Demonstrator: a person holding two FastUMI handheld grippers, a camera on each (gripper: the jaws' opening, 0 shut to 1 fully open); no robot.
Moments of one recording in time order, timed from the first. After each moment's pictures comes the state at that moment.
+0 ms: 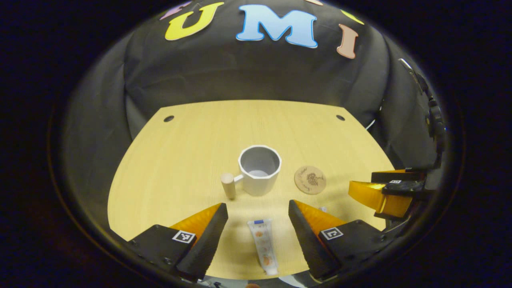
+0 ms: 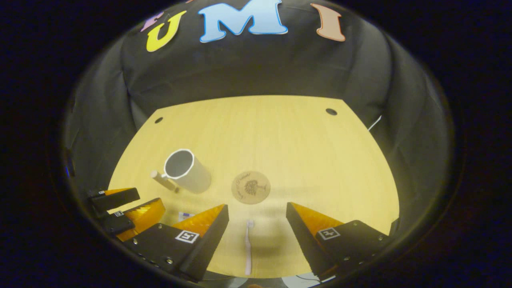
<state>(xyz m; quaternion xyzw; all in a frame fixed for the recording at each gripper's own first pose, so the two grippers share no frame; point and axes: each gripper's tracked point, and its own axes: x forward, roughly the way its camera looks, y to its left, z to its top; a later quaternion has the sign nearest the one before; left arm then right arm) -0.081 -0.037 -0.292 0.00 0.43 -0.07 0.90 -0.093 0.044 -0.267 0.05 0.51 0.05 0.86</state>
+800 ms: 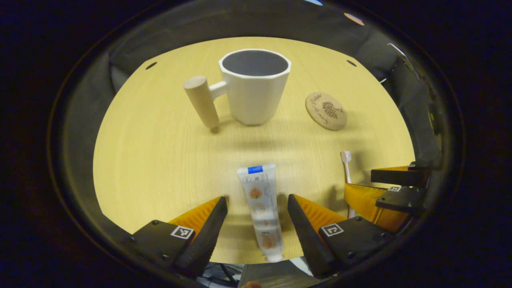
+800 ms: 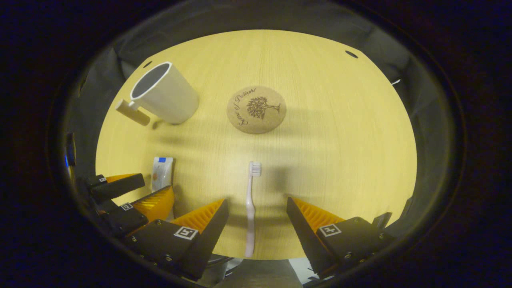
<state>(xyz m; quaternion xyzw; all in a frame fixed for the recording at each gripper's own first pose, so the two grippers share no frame) -0.145 -0.019 -0.353 0.02 0.61 -0.05 0.79 -0.173 0.061 -0.355 0.01 0.69 0.07 0.72</state>
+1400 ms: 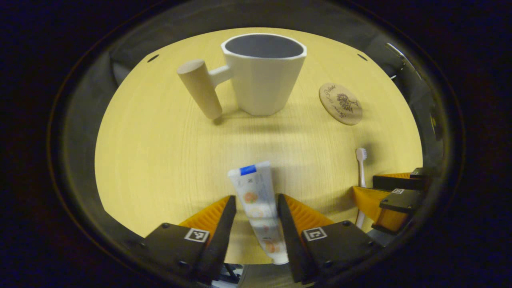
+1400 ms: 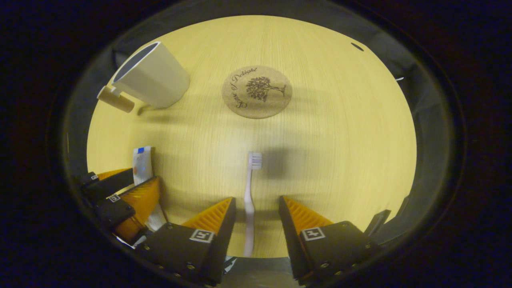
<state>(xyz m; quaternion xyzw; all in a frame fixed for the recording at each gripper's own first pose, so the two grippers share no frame) -0.141 -0.015 -0.360 0.02 0.63 -0.03 0.78 -0.179 0.060 -0.368 0.00 0.72 0.05 0.69</state>
